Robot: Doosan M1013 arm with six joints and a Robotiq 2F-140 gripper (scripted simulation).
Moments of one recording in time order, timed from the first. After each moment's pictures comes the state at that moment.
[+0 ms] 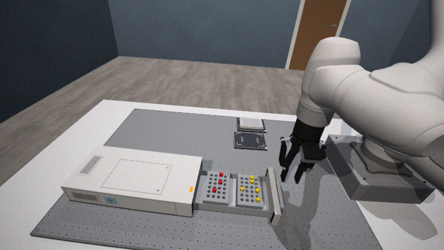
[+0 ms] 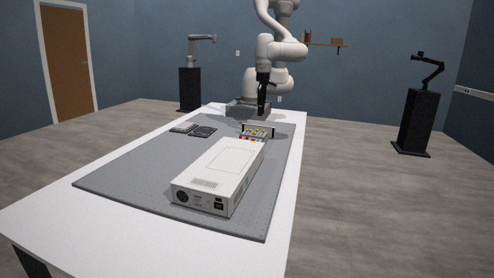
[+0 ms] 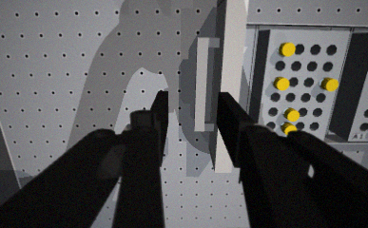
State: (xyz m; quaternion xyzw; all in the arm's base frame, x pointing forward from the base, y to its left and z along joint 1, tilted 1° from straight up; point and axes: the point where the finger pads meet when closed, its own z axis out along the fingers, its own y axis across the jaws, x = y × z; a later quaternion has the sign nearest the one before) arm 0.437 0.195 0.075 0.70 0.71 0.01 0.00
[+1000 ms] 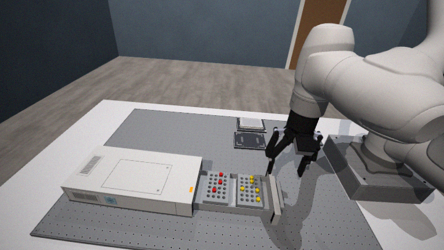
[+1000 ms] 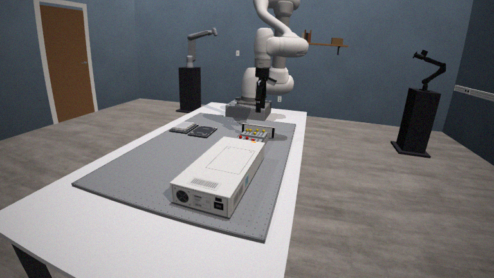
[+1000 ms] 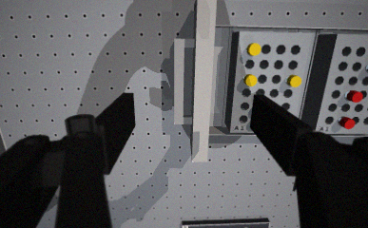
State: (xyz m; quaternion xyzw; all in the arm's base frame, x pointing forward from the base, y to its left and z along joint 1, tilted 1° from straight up) arm 0.462 0.197 0.102 0.70 0.71 0.01 0.00
